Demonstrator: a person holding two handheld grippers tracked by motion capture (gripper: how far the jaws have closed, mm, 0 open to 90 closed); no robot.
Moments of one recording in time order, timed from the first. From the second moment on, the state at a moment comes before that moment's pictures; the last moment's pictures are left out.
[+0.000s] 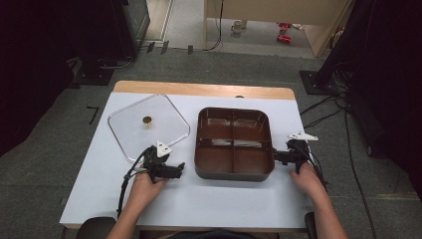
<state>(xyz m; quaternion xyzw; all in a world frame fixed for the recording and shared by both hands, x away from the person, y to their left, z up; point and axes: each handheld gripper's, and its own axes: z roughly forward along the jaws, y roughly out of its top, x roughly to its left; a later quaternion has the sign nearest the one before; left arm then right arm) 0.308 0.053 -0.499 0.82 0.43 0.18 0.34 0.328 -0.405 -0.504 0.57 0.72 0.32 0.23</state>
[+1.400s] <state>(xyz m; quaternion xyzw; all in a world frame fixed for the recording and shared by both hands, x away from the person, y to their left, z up) 0.355 0.067 -0.450 0.83 0.40 0.16 0.34 0.328 -0.405 -0.504 0.57 0.72 0.32 0.23</state>
